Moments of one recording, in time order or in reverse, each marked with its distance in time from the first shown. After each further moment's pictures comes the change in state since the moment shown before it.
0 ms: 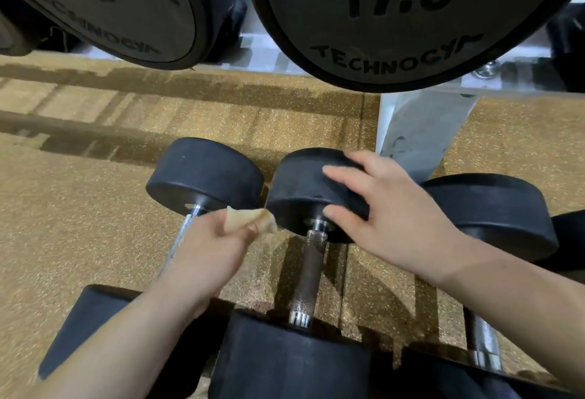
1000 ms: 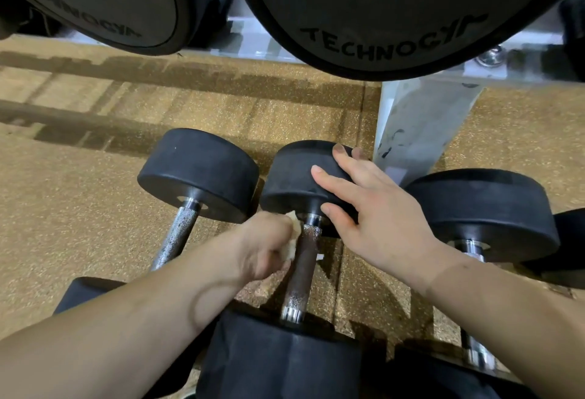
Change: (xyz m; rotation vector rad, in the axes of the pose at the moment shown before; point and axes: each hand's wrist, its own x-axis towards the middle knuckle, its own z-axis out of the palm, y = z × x) left_hand 0.059 -0.013 0.080 -0.296 -0.313 -0.460; right_hand 0.000 0.017 0.044 0.014 0.160 -0.053
